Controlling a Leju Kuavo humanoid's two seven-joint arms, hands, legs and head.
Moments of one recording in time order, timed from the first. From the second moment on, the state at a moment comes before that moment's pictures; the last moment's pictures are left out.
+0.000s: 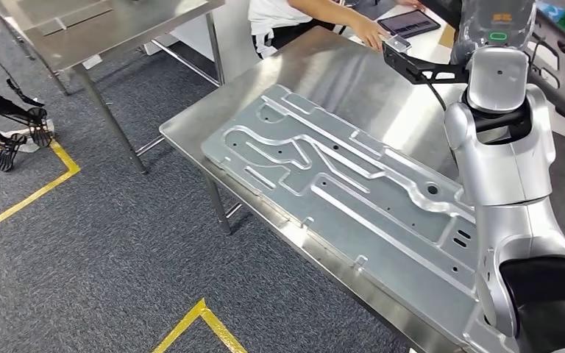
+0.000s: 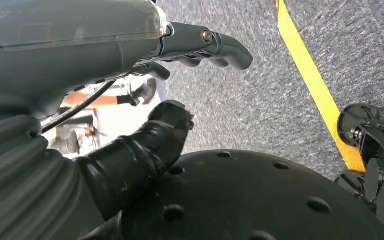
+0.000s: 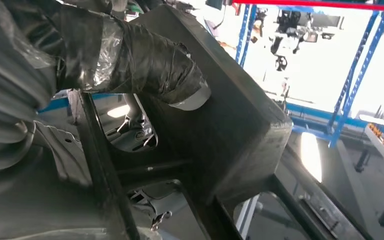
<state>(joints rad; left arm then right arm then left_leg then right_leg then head) 0.02 -0.18 -0.14 -0.12 0.10 0.10 0.06 -0.95 -0.36 0.90 -1.43 1.02 0.30 0.11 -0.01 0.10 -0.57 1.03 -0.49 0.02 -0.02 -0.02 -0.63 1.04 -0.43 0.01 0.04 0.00</state>
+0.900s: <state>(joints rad) 0.02 -0.16 -0.16 -0.12 0.13 0.07 0.05 -1.13 -0.20 1.07 -1.25 0.69 0.57 0.06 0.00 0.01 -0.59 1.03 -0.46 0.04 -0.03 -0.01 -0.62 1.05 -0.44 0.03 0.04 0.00</state>
